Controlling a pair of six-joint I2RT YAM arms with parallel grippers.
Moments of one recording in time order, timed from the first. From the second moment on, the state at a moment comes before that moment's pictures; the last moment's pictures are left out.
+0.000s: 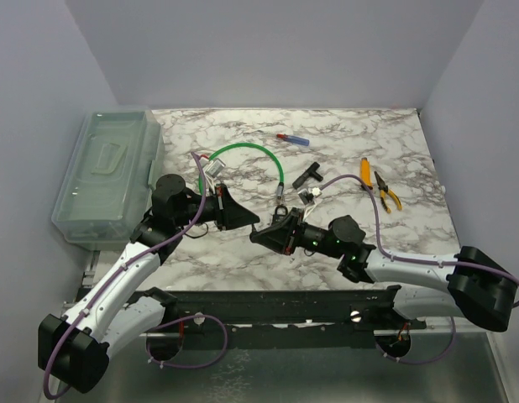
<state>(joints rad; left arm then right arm) -0.44 0.90 0.68 0.06 0.87 -0.71 0.99 1.22 0.44 0.91 -0.28 0.77</state>
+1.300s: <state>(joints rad) -0.73 1.21 0.87 -0.23 0.13 -0.59 0.42 0.74 0.36 0.08 -0.29 0.89</state>
